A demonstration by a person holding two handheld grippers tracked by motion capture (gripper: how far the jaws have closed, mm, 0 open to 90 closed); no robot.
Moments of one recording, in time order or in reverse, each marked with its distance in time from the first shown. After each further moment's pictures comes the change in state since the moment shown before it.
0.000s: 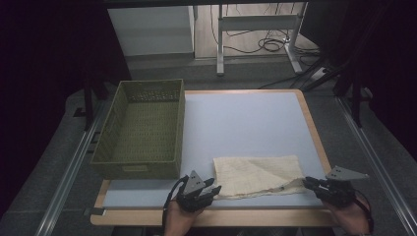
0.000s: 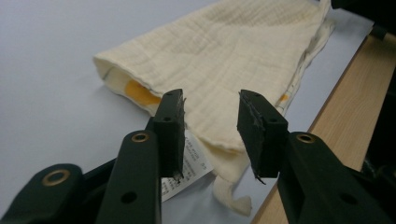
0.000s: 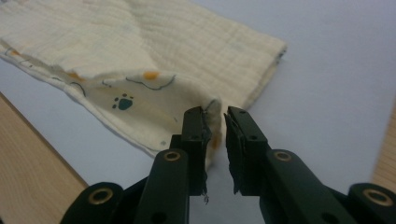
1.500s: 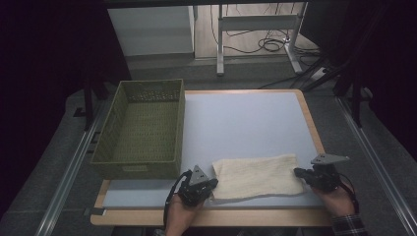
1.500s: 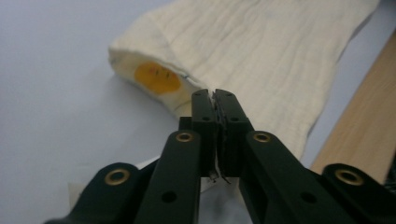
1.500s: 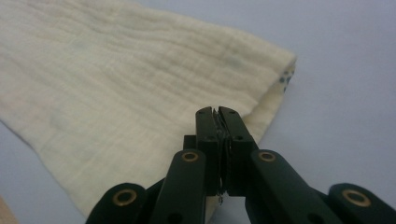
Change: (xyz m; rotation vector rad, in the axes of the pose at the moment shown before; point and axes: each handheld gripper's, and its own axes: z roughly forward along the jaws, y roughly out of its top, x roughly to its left) left arm 0.008 0.007 0.019 0.148 0.032 -0.015; right arm -0.009 0.029 0.041 0.083 0.018 0.012
